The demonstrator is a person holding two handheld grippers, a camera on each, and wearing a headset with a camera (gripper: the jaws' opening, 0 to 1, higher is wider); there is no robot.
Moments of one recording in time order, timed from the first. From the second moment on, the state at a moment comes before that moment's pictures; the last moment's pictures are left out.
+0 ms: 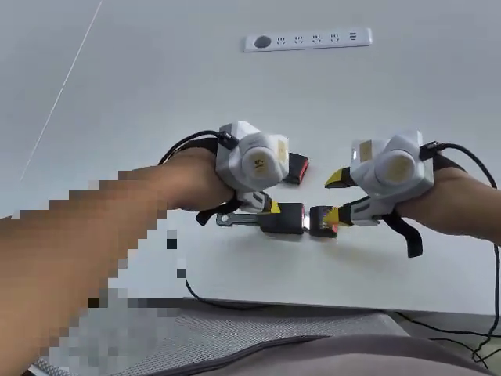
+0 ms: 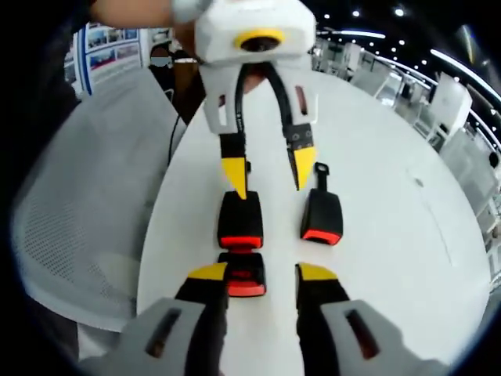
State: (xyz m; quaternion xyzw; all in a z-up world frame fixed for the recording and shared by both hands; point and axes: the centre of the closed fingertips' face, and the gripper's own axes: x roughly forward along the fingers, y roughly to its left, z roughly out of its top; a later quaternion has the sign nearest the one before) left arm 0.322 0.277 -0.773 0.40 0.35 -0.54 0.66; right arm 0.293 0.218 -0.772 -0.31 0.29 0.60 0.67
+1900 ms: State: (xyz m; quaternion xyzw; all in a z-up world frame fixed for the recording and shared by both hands) left arm 0.394 0.290 -0.825 0.41 0.39 -0.54 0.62; right arm 0.379 0.064 -0.823 -0.36 0.38 0.54 0.66
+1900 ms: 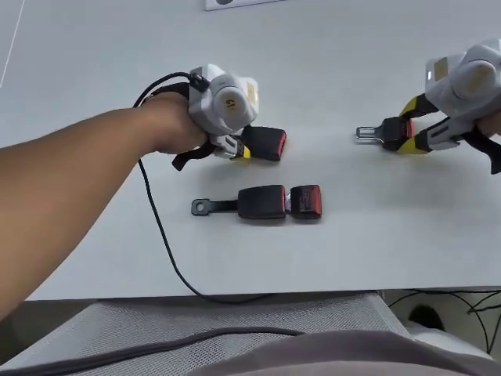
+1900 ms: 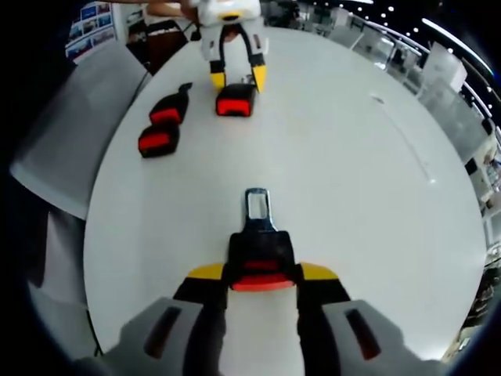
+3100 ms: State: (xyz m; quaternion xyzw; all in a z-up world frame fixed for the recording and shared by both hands) left arm 0.397 0.292 -0.831 0.40 0.40 -0.53 0.63; right arm 0.380 0.162 -0.821 -0.35 0.35 0.57 0.66
